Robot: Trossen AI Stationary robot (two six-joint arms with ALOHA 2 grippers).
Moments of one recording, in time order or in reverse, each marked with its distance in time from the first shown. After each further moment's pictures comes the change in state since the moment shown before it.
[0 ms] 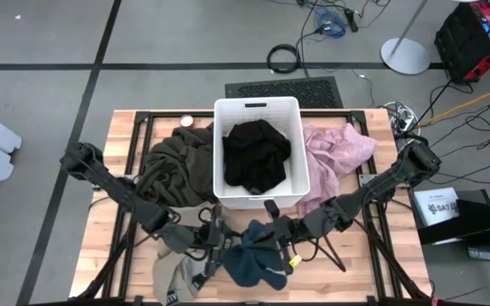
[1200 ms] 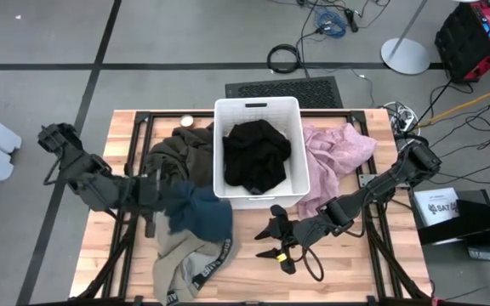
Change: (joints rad) left arm -0.087 -0.422 0.358 -0.878 -0.185 0.147; right arm 0.012 0.000 0.000 -0.376 -0.026 0.282
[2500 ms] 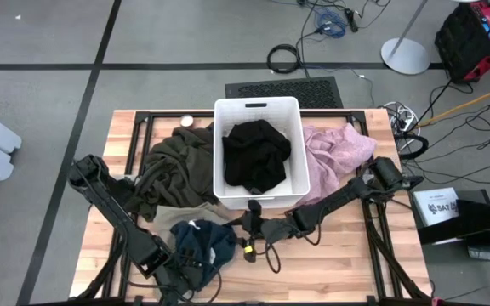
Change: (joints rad) left arm -0.155 0.574 -0.207 0.158 0.678 -0.594; right arm -0.125 0.369 0.000 0.498 0.157 -0.124
